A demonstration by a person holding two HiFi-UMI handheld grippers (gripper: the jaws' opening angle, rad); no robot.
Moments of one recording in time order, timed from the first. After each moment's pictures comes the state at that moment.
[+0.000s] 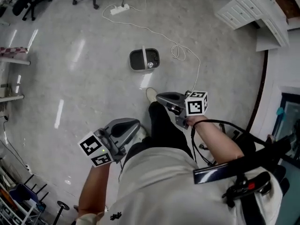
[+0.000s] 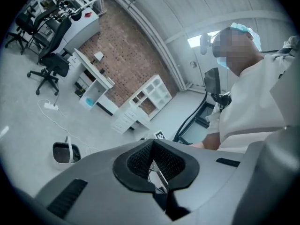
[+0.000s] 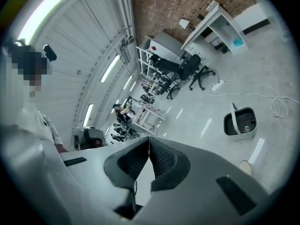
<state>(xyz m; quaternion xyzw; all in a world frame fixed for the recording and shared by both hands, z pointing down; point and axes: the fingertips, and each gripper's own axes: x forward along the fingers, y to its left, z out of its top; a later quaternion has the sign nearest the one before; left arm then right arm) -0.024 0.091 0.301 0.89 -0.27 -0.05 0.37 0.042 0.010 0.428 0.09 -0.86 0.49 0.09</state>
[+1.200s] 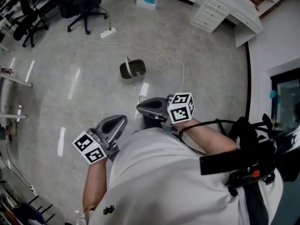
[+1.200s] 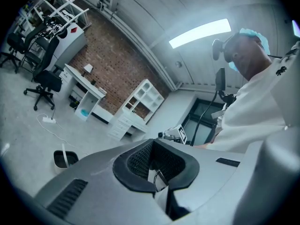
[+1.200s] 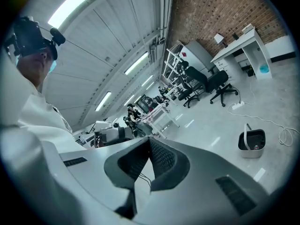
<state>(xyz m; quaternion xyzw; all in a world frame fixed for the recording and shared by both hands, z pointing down) -0.011 0.210 0.227 0.91 -0.28 -0.05 0.30 0.028 0.172 0.269 0.05 -0.93 0.36 0.07</state>
